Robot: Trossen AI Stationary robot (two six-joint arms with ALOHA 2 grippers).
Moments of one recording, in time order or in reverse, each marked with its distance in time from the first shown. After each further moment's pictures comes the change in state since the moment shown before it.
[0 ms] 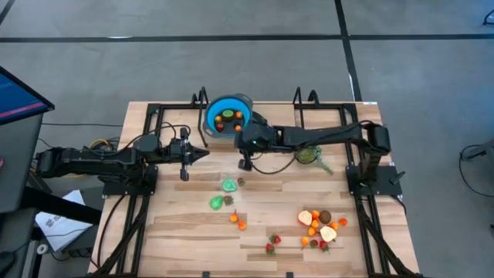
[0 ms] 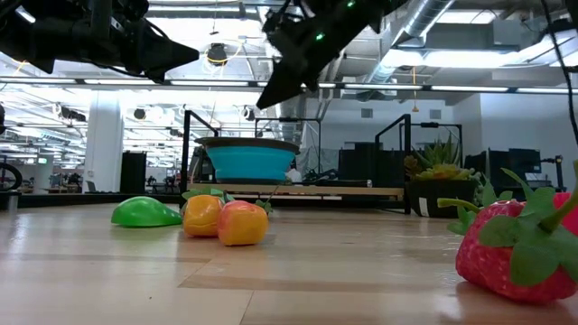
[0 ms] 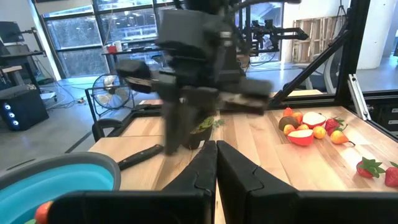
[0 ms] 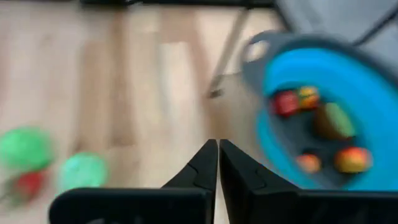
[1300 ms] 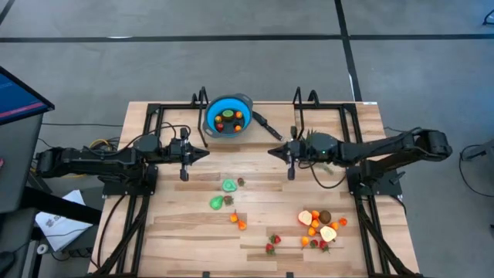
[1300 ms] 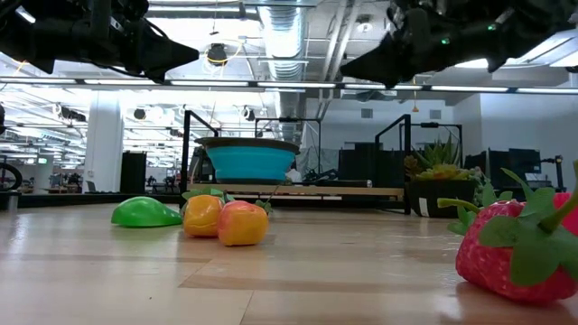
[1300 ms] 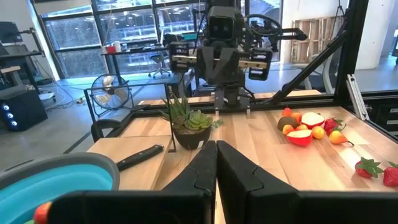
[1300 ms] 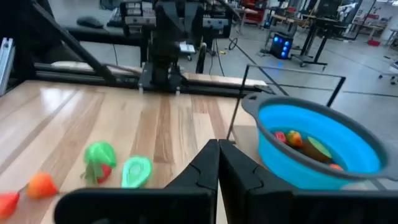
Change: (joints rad) left arm 0.000 0.000 0.000 0.000 0.005 0.000; right arm 0.010 -0.624 -0.918 0.825 -0.127 -0.077
